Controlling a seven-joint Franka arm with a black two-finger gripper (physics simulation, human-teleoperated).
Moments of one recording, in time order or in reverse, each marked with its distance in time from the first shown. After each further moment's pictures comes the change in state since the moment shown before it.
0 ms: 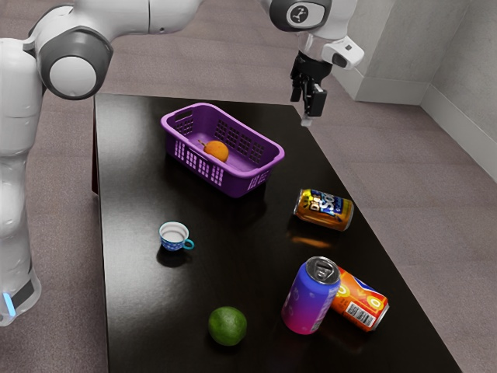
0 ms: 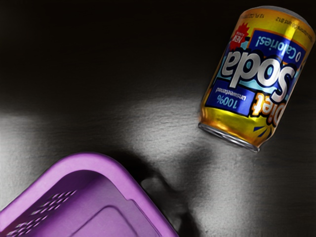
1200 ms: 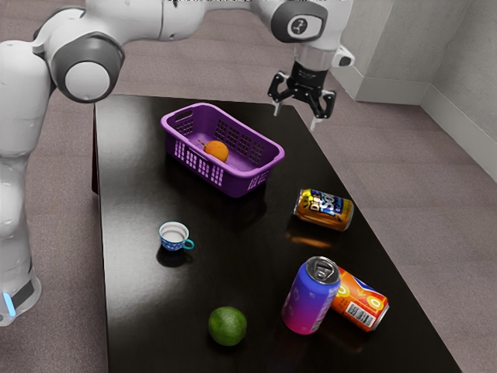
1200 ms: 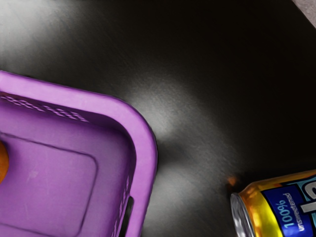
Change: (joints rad) arm -0.025 0.046 0.113 -0.034 -0.074 0.041 -0.889
